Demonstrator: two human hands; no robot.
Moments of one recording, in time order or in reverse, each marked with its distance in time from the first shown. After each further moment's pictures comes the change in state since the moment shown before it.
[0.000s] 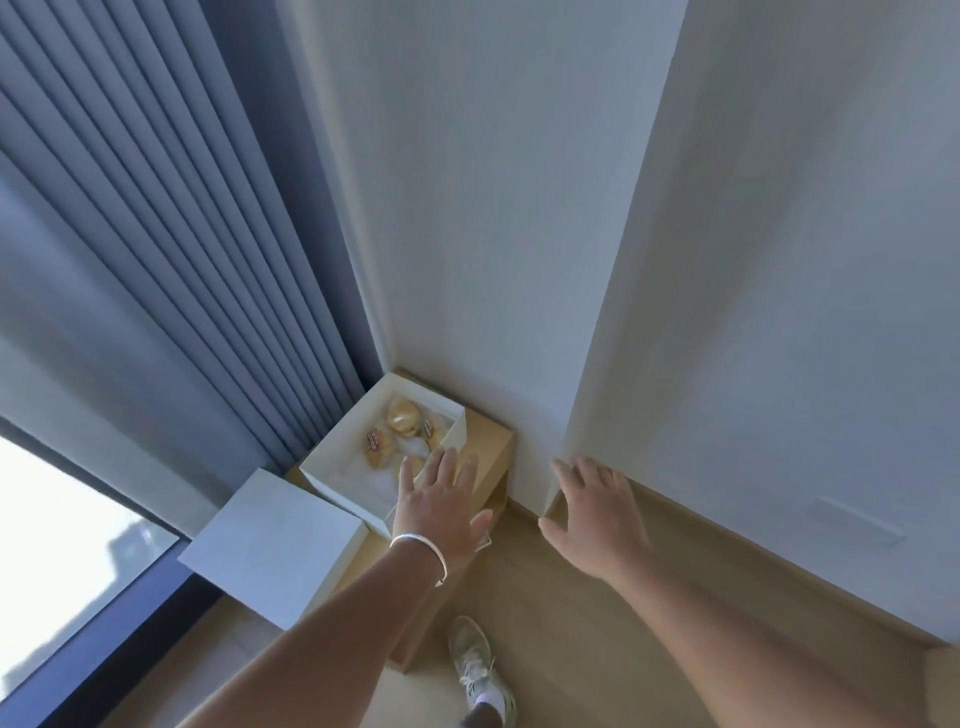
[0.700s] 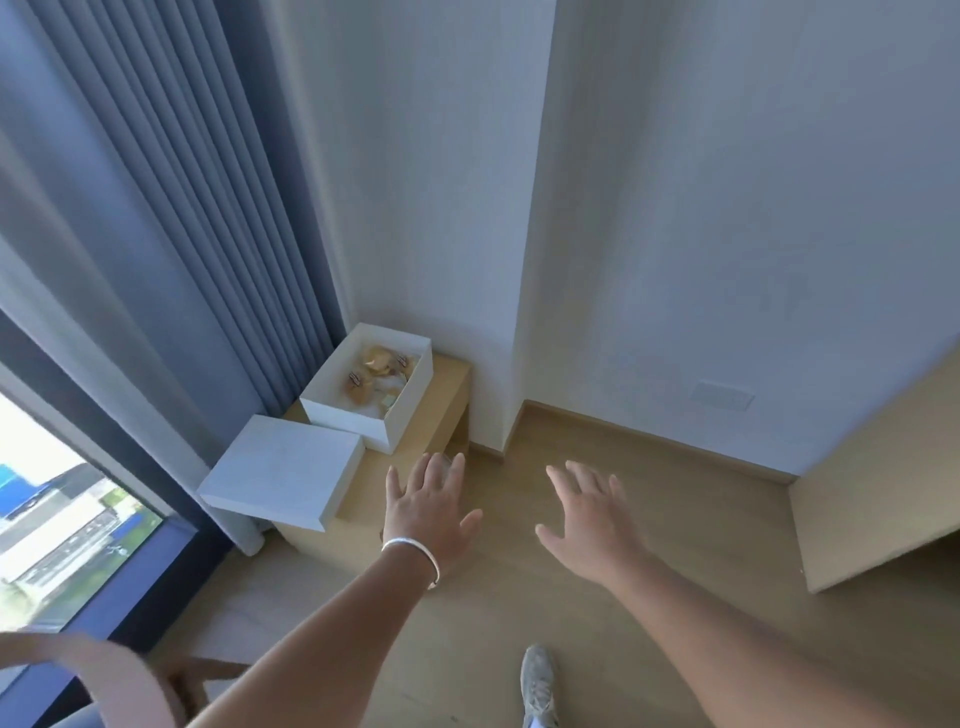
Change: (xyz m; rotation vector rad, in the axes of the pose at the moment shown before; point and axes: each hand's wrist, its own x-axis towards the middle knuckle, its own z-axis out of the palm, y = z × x) left_hand -0.275 -0.023 0.003 -0.097 -0.022 0.164; right_hand -0.291 -0.123 0.056 0.015 0.060 0.255
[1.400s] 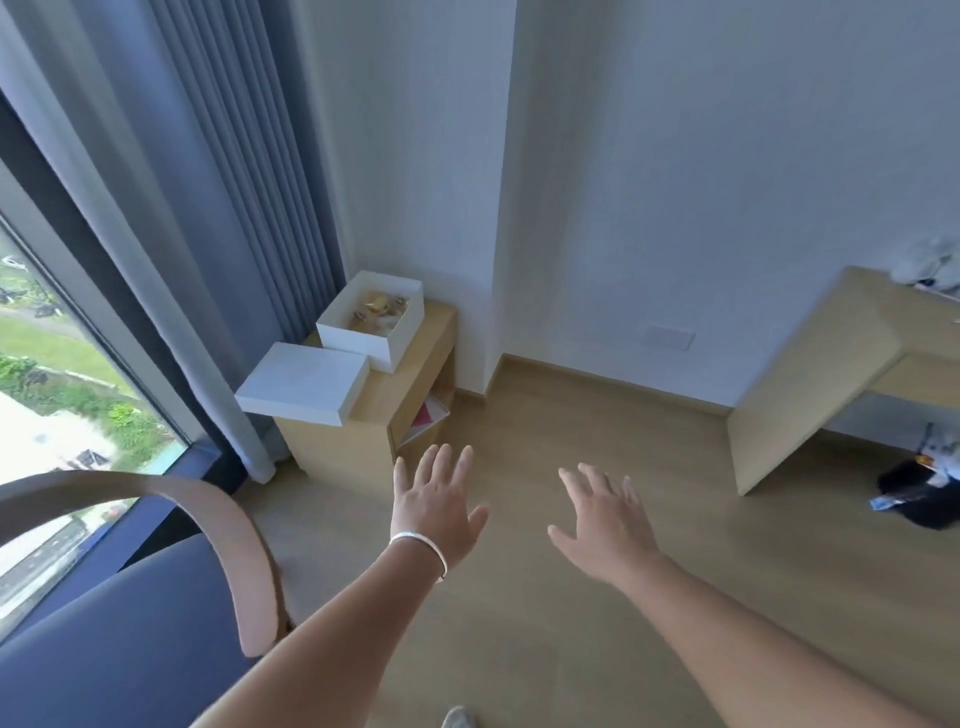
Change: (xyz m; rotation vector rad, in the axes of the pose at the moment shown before) left_hand -0.284 0.040 0.000 -0.012 0.027 0.065; right_hand -0.302 -0.034 0.016 -0.033 -0.006 0.106
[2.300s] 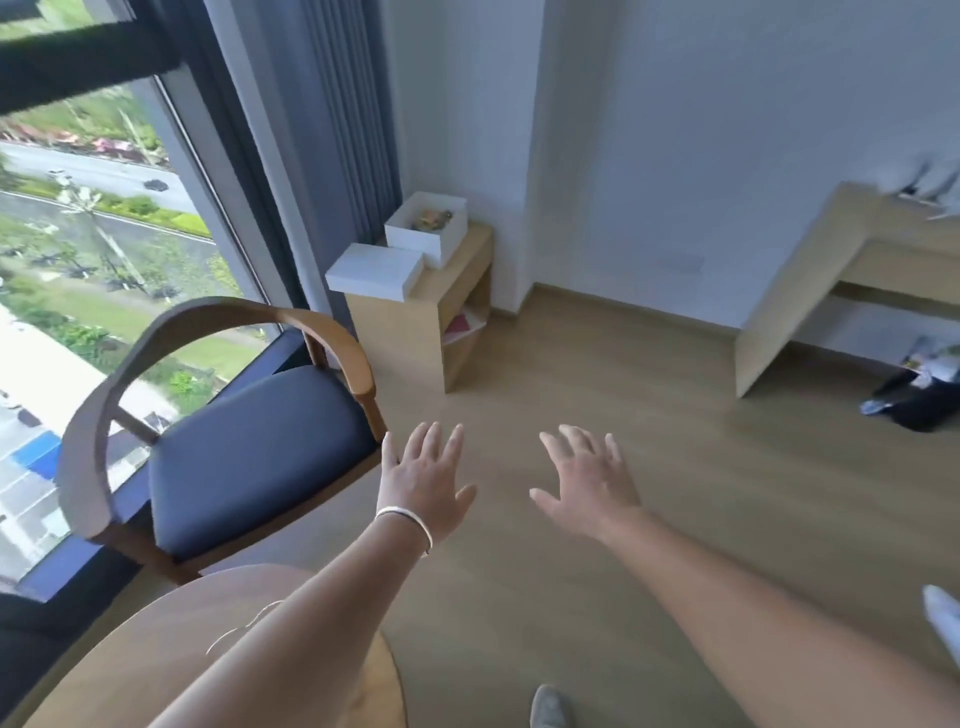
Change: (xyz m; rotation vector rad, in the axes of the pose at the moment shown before) left_hand -0.433 0.034 0.005 0.108 -0.016 -0.061; right_hand -0.394 -0.065 0.042 -0.041 0.020 -0.166
